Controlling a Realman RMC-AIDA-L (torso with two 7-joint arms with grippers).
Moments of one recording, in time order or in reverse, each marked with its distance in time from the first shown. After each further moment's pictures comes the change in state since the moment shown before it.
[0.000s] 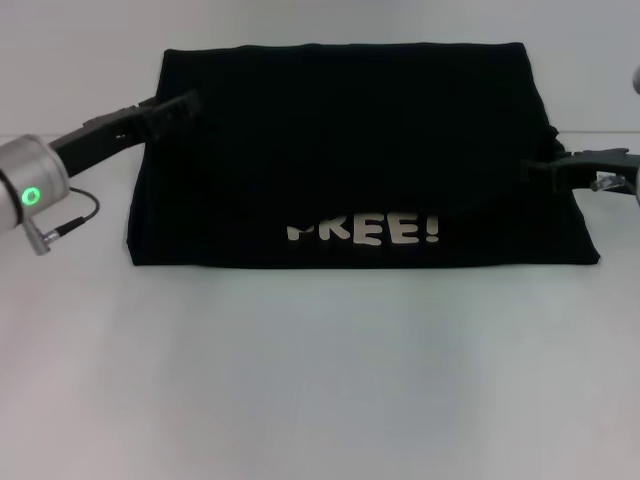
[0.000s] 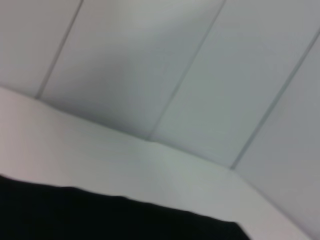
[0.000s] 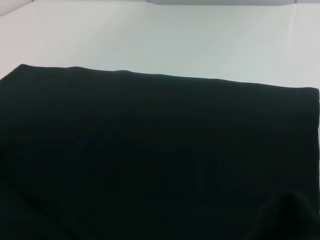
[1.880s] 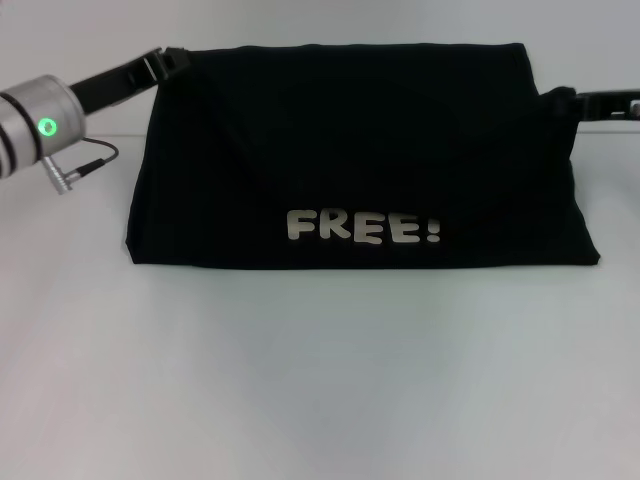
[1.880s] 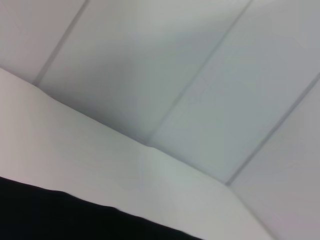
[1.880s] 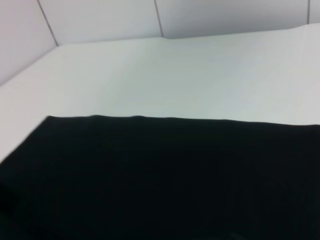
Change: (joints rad) left arm -0.146 0.106 -0.108 -0.174 0.101 -0.123 -0.151; right arm 0.174 -0.183 0.302 0.217 -0.083 -0.165 -0.035
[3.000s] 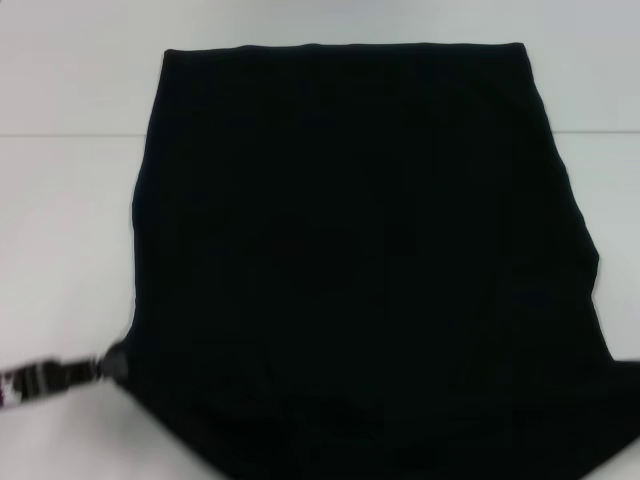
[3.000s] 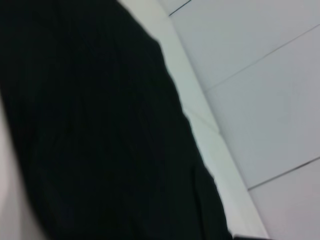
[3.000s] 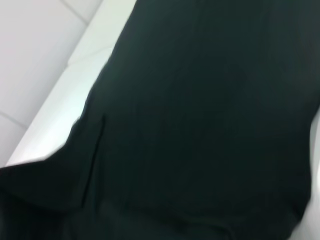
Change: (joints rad) left arm 0.481 -0.081 -0.014 0.441 0.337 0.948 -0.246; right arm -0.545 0.032 0.155 -0.261 -0.008 -0.850 -0.077
